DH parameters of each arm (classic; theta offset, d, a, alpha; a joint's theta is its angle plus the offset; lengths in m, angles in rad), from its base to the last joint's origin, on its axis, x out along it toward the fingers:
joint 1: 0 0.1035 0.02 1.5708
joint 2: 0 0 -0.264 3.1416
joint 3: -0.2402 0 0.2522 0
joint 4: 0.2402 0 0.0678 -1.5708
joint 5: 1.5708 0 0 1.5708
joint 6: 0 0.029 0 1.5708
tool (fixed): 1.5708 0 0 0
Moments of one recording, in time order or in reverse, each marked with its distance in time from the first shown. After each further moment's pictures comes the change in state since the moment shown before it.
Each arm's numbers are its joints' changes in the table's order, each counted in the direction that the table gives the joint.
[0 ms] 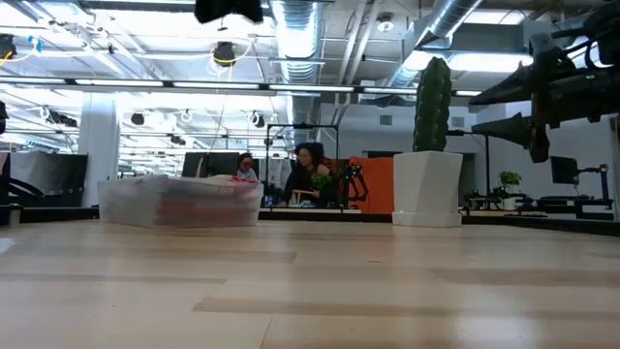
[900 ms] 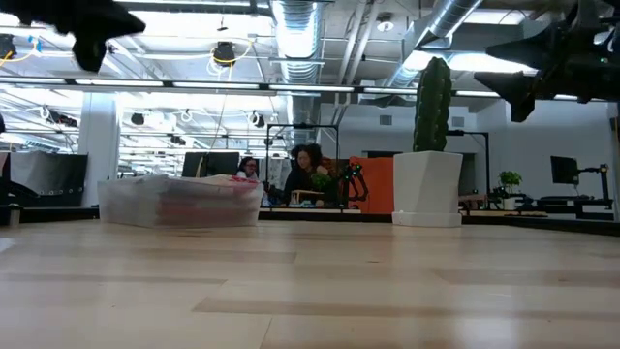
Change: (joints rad) left arm 0.109 1.297 1.061 -0.575 0.035 0.064; right arm -0.385 0.098 -0.001 -0.214 -0.640 -0.275
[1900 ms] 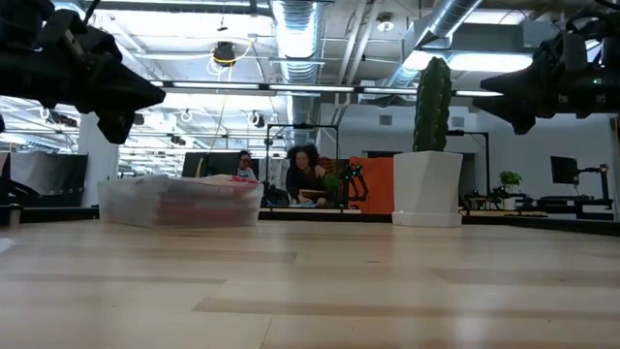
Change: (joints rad) left arm -0.064 0.085 0.484 -0.392 0.122 -0.037; right arm -0.166 -0.008 0.017 0.121 -0.129 -0.192
